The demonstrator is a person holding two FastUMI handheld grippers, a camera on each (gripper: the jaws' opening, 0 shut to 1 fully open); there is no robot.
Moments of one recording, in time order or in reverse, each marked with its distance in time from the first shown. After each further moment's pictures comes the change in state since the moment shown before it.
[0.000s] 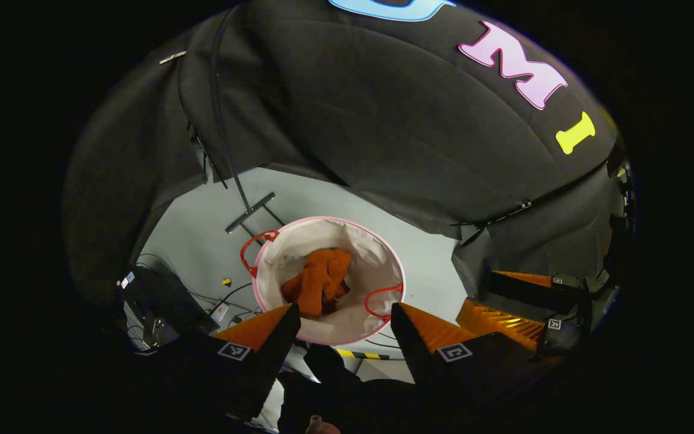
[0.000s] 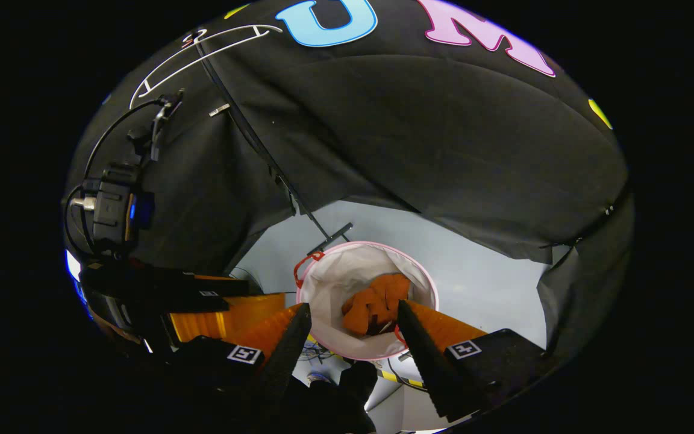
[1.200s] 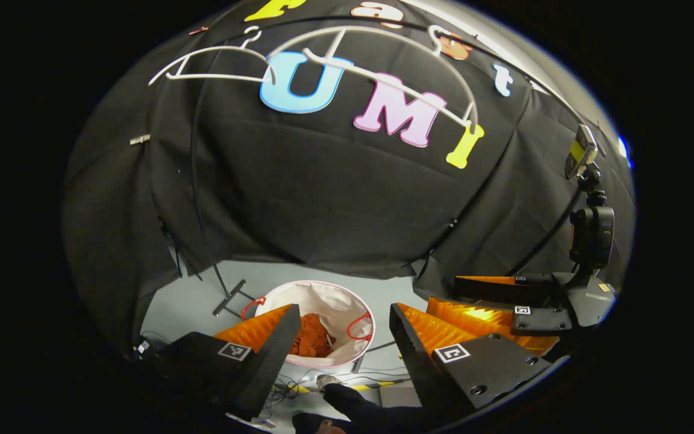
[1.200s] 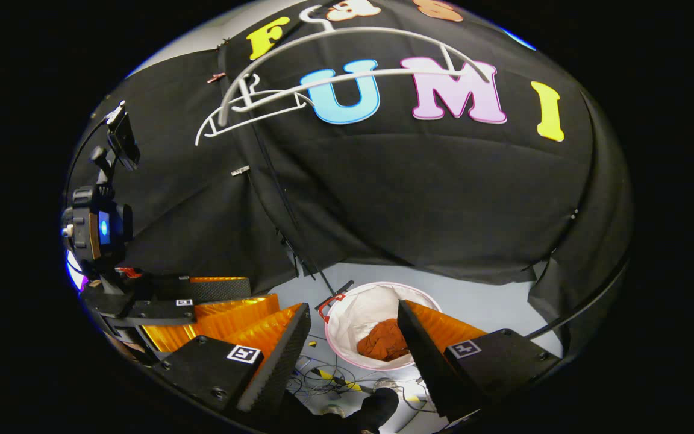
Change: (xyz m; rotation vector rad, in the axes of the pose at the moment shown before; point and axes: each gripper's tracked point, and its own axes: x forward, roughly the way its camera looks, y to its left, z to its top) left arm -0.207 -0.003 -0.030 0.322 -0.454 -0.255; right arm -0.177 0.122 -0.021 0.040 -0.442 -0.085
